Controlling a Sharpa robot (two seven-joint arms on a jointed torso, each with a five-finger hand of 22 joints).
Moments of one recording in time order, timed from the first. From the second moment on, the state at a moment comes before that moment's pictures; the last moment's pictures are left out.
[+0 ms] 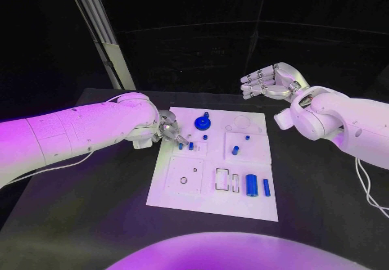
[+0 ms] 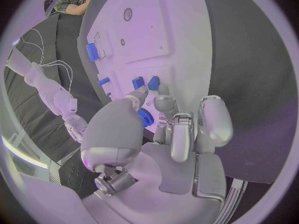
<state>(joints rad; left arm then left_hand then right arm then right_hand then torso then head) 1.32 -0.62 -0.18 1.30 -0.97 0.18 -0.50 1.03 -0.13 0.30 0.20 0.08 0.95 0.03 0.70 0.44 1.29 -0.04 1.06 0.76 1.47 -0.10 1.57 1.31 0.08 1.42 0.01 1.26 1.18 1.18 -0.82 0.07 1.36 -0.62 -0.27 0.29 1.41 -0.06 0.11 0.08 0.24 0.94 0.23 0.07 0.07 1.06 0.17 0.11 0.06 1.13 0.12 0.11 0.06 0.17 1.07 0.22 0.17 0.07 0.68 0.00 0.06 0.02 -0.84</state>
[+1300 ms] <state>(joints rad) 1.29 -0.57 -0.22 1.25 -1.06 -0.17 0.12 1.42 -0.16 0.32 0.08 0.08 0.88 0.16 0.35 0.14 0.89 0.10 0.50 0.18 1.18 0.02 0.99 0.63 0.17 1.12 0.12 0.62 0.61 1.18 -0.81 0.07 1.34 -0.62 -0.27 0.29 1.41 -0.05 0.12 0.07 0.24 0.96 0.22 0.07 0.07 1.07 0.17 0.12 0.06 1.13 0.12 0.13 0.06 0.17 1.07 0.22 0.17 0.07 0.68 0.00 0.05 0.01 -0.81</state>
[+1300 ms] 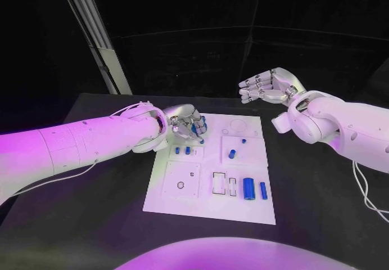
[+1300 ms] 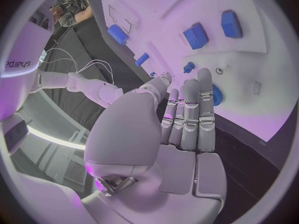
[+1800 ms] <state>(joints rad) 1.29 -0.50 -0.22 1.18 -1.23 -0.18 0.14 1.38 -0.15 0.31 0.05 0.08 0.95 0.14 0.29 0.08 0.95 0.08 0.47 0.10 1.46 0.00 1.38 1.13 0.17 1.36 0.09 0.87 0.81 1.18 -0.81 0.07 1.34 -0.62 -0.27 0.29 1.41 -0.05 0.12 0.07 0.24 0.96 0.22 0.07 0.07 1.07 0.17 0.12 0.06 1.13 0.12 0.13 0.07 0.17 1.07 0.22 0.17 0.07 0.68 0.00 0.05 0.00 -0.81</state>
